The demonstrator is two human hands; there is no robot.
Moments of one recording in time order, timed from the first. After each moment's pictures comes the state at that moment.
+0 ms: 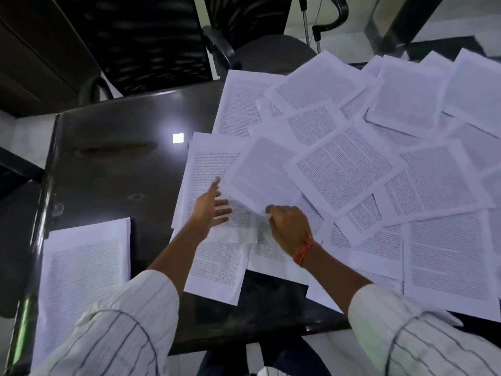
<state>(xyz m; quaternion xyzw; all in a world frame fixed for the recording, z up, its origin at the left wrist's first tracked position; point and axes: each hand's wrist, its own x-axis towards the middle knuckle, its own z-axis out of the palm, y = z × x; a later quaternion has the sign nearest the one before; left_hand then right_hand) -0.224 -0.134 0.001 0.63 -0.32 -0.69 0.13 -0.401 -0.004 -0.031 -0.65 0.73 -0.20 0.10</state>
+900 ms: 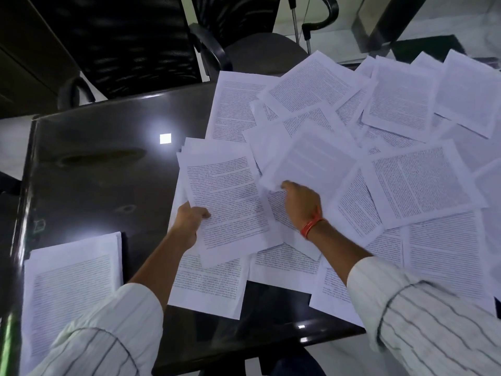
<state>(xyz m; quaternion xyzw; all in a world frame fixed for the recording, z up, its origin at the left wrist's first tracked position) -0.203 -0.160 -0.009 0.68 -0.32 -0.65 0.12 -0.451 -0.059 -0.024 -0.54 0.83 -0.10 0.12</state>
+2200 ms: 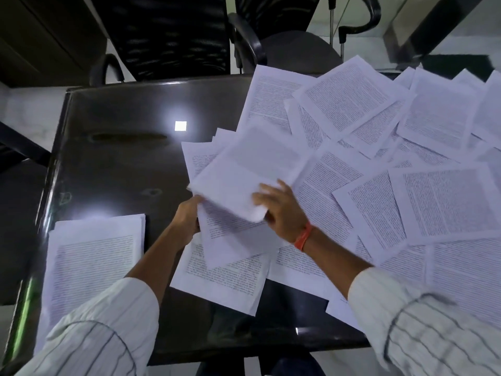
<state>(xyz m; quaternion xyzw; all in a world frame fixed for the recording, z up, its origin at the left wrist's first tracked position) -0.139 -0.170 -0.015 0.65 -0.29 -0.68 0.18 -0.370 -0.085 -0.031 -0.76 0.59 -0.27 0.10</state>
